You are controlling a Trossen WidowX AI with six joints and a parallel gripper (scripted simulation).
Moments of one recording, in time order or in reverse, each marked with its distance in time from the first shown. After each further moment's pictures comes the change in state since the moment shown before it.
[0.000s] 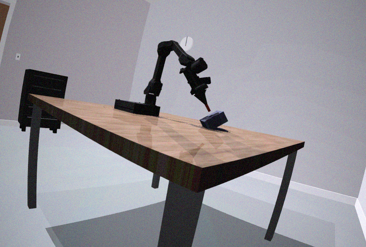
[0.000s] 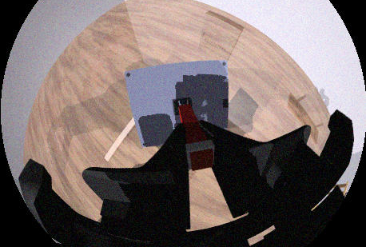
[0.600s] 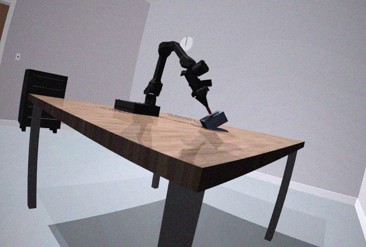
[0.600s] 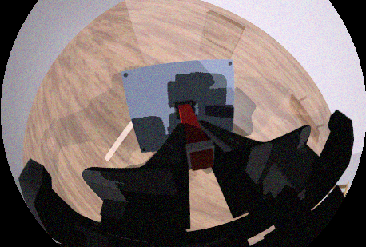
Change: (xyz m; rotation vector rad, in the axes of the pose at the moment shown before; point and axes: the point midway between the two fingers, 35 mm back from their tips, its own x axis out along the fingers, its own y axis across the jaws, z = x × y) arm 0.014 0.001 -0.001 0.001 -0.002 0.005
